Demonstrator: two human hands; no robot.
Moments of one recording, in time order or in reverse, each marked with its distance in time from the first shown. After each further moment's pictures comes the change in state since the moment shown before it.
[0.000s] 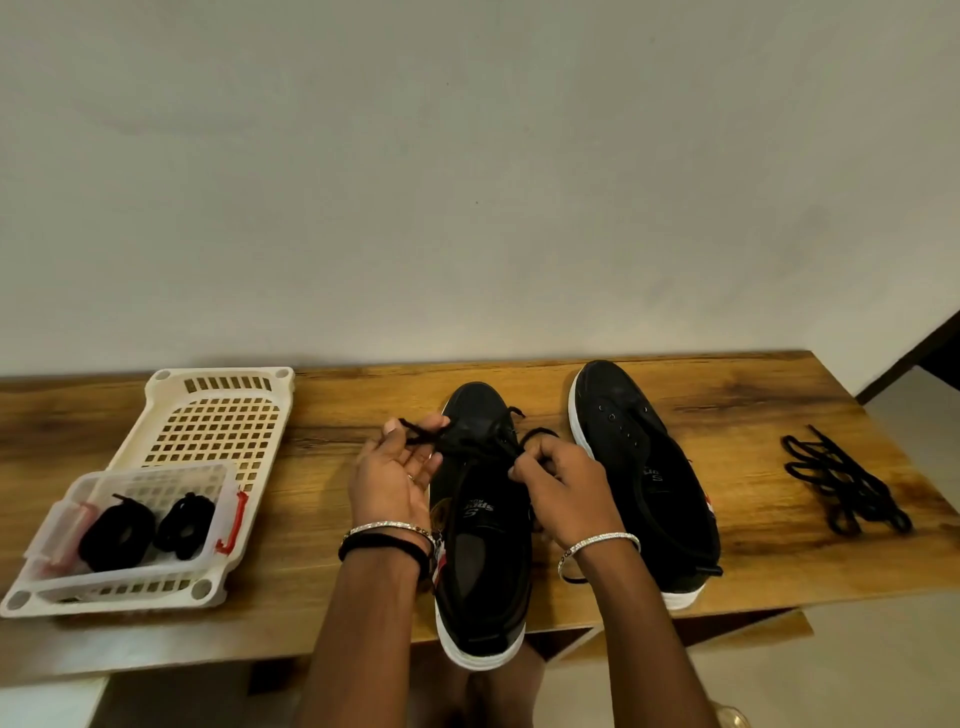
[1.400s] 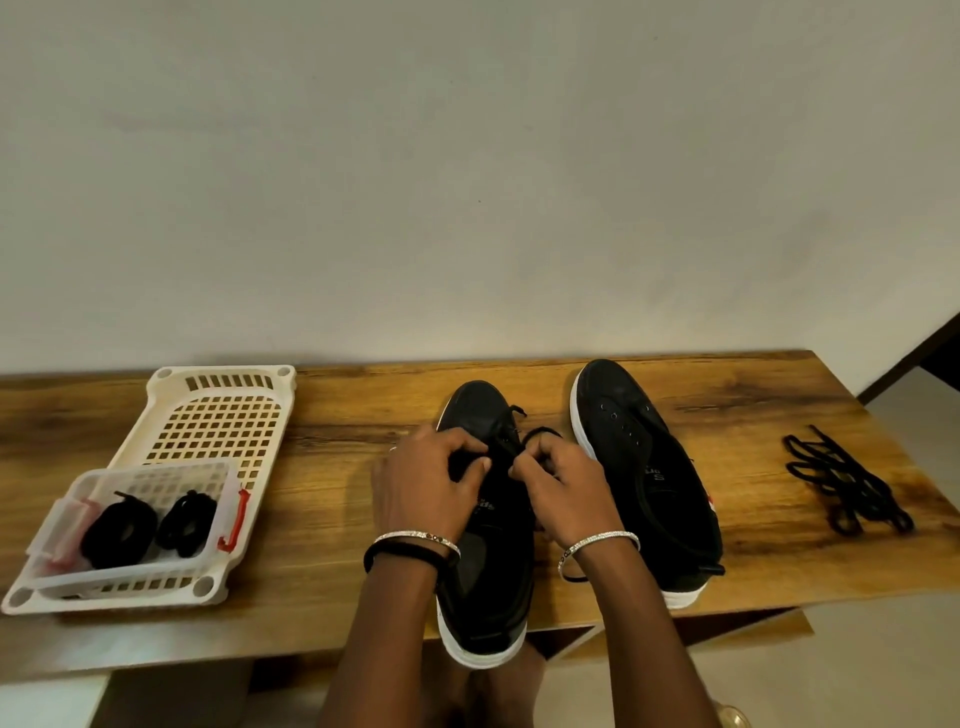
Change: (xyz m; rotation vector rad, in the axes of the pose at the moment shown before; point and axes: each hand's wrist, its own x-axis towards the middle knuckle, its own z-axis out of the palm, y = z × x) left_hand -0.004 -0.012 -0.006 1.486 -0.165 0.668; right_hand 0.001 -0.002 0.002 -0.024 -0.020 -0.037
